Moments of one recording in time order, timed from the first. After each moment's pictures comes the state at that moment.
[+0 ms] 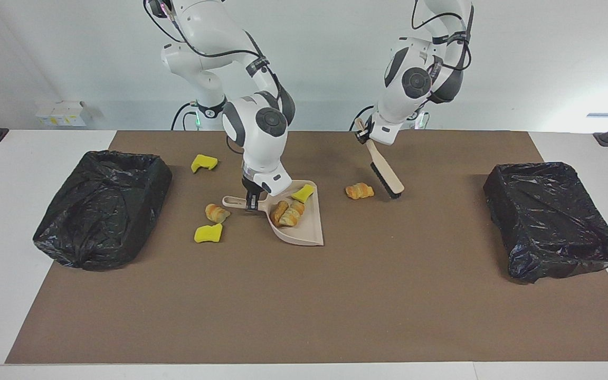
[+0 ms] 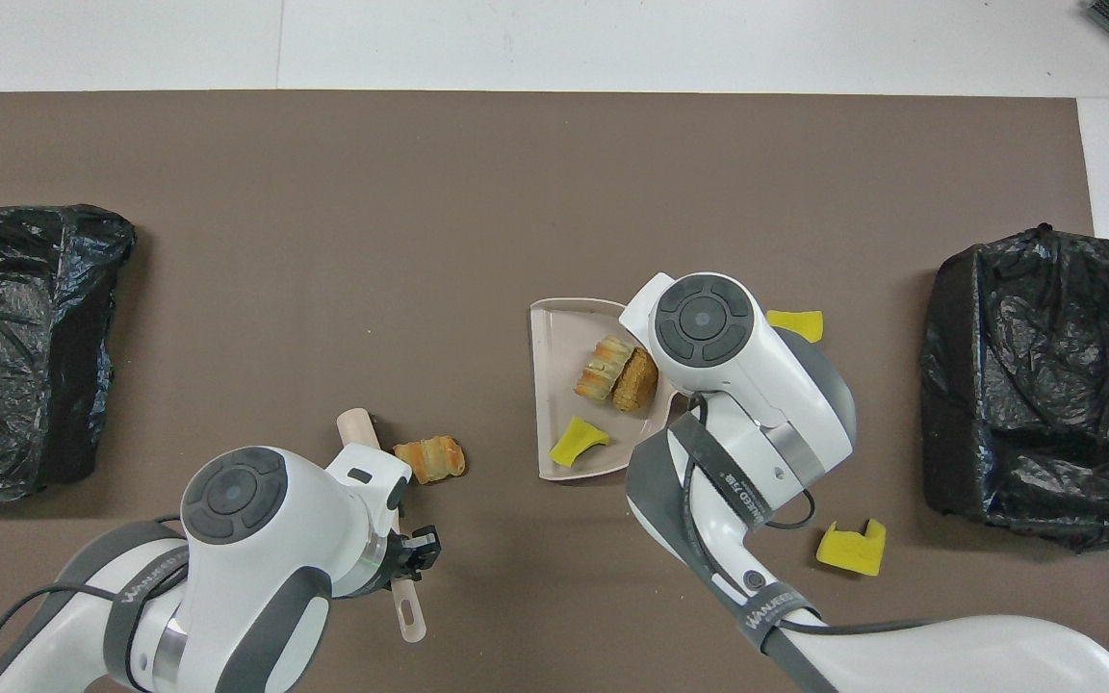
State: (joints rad) left arm -0.55 -0.22 -0.04 -2.46 -0.31 2.03 -0.69; right arm 0.30 0.26 0.16 -1.91 -0.30 2.02 -0.98
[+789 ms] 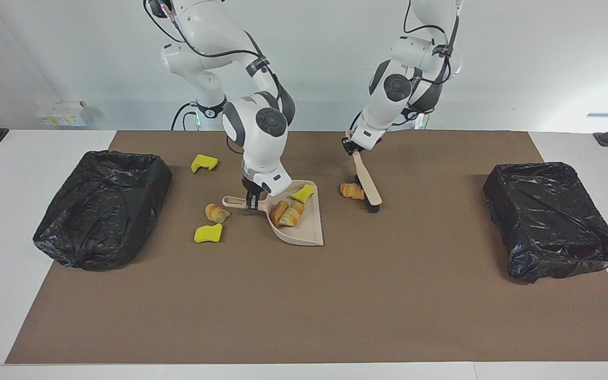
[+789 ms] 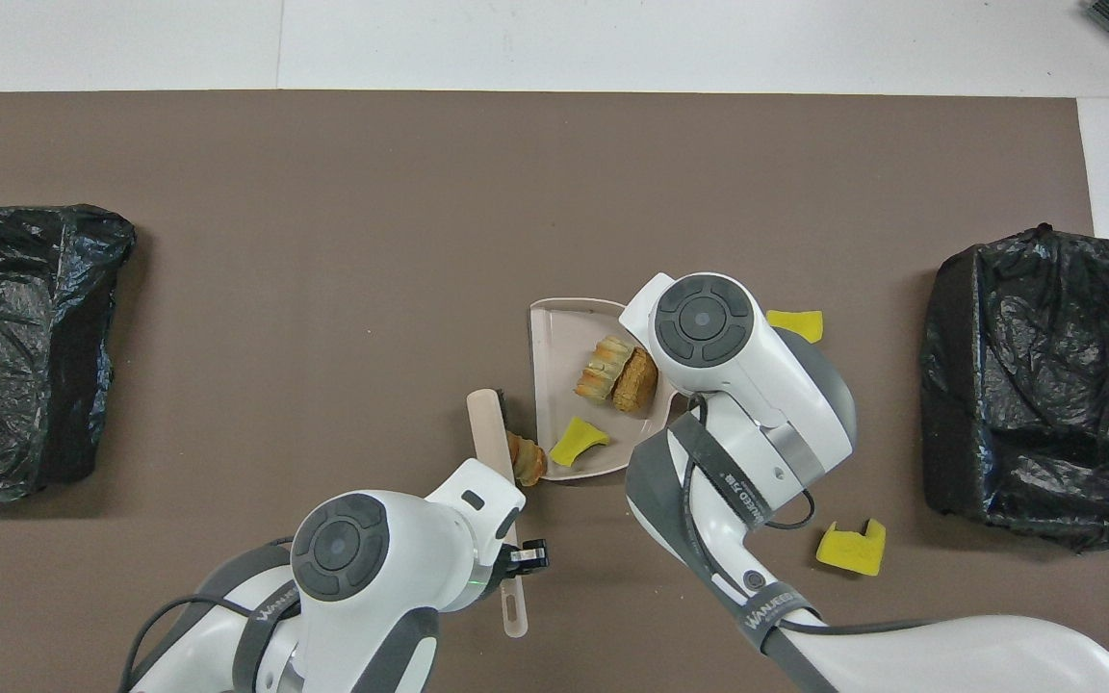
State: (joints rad) left arm -0.79 -0.06 -0.05 -2.35 -0.51 2.34 -0.56; right arm 0.30 0.26 0.16 -1.91 -0.30 2.02 -0.98
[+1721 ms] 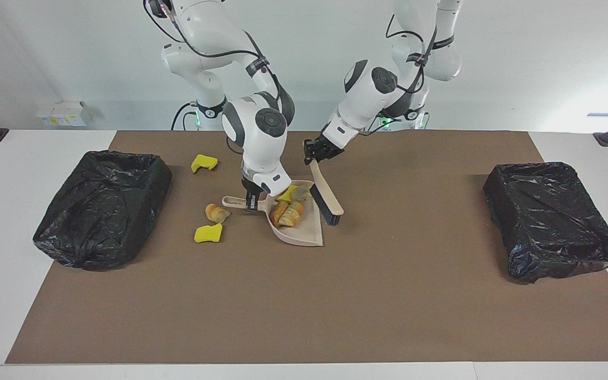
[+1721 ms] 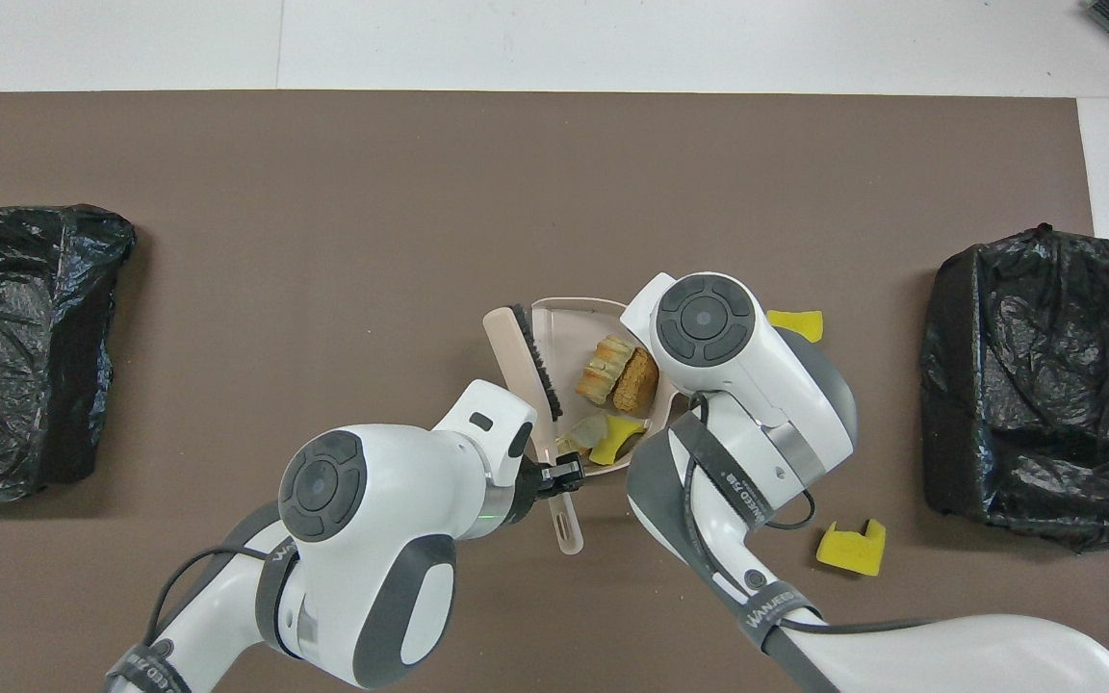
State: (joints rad) left arm -0.71 -0.01 -0.02 -2.23 -0.58 2.38 -0.54; right arm 0.29 0.26 0.16 -1.91 -0.30 2.02 -0.97
